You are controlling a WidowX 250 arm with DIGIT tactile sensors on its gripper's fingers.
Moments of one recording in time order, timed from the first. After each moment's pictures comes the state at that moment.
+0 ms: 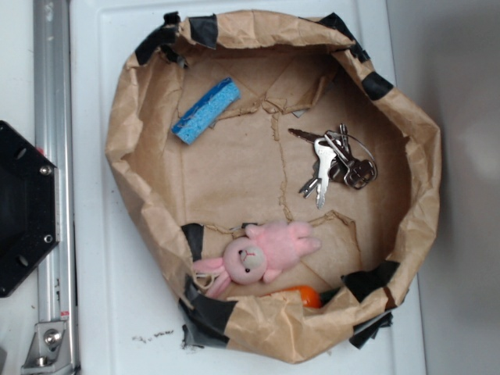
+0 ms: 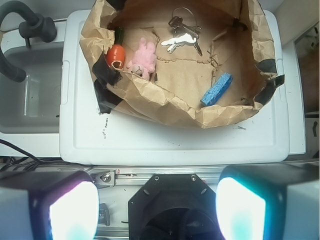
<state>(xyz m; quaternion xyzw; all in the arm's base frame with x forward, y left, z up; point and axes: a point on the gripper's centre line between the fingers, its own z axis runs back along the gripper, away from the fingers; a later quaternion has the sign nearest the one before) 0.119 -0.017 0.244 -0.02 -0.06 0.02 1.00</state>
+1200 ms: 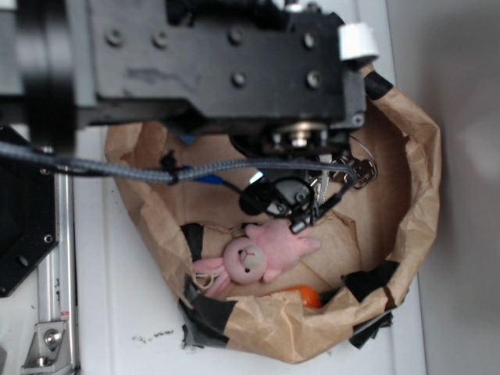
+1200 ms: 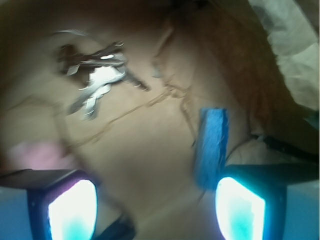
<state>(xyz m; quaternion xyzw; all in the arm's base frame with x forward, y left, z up) 0.243 0.044 0.096 0.07 0.02 0.32 0.95</state>
